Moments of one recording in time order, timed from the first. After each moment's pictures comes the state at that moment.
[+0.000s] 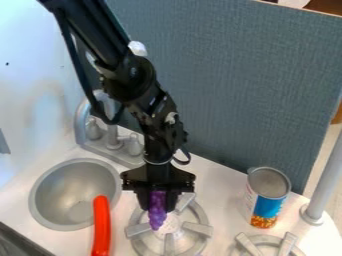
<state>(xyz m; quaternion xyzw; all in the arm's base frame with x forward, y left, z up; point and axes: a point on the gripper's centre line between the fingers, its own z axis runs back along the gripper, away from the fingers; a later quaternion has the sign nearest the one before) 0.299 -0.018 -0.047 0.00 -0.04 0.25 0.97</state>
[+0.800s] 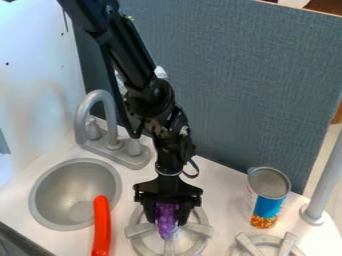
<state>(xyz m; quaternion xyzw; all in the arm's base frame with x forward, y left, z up) 0.308 -0.026 -0.084 0.00 0.02 0.23 0.97</state>
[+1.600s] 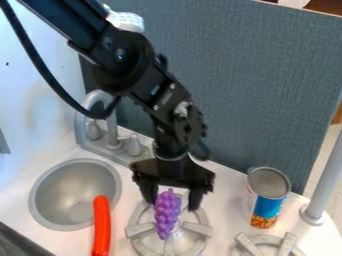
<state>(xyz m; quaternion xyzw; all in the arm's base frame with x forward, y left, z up) 0.275 -0.057 0.008 -0.01 -0.09 0.17 0.98</state>
